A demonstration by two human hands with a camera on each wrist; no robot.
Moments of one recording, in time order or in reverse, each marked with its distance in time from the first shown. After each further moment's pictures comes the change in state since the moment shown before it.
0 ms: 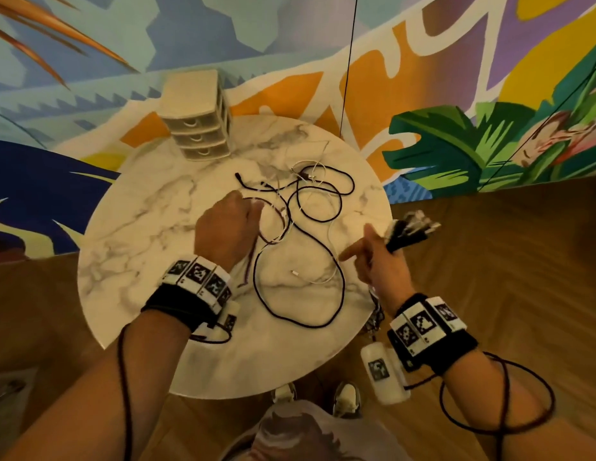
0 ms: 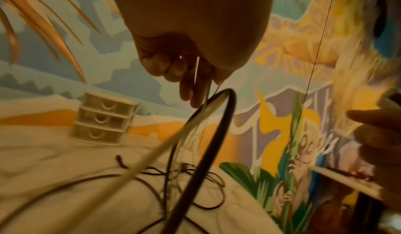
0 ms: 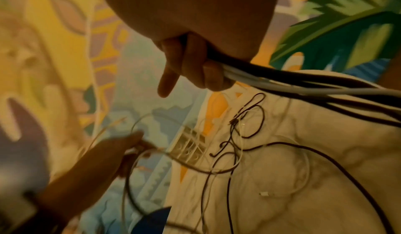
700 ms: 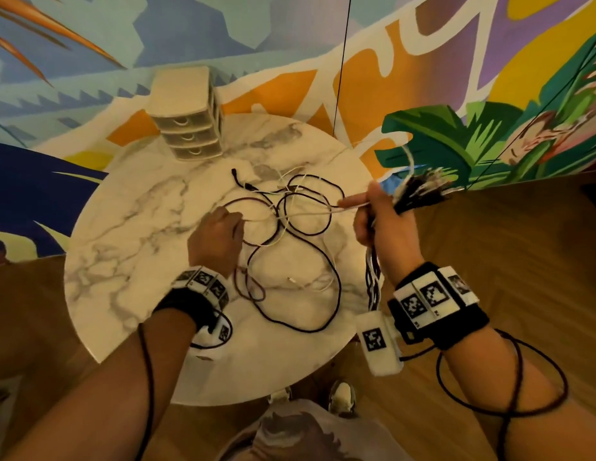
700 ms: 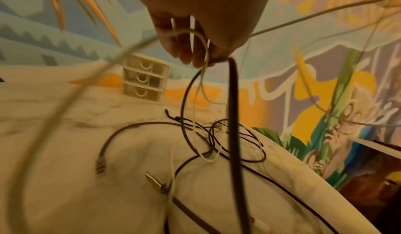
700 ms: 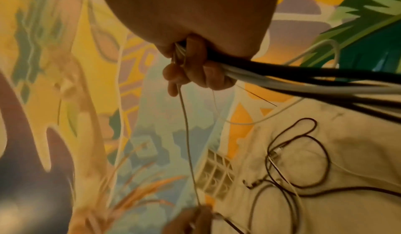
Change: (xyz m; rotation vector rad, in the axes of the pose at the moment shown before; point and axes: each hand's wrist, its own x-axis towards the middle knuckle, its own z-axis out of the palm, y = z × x) left_hand 0.003 -0.049 0.058 -0.014 0.074 0.039; right_hand 0.008 -0.060 0.018 0.068 0.047 -0.199
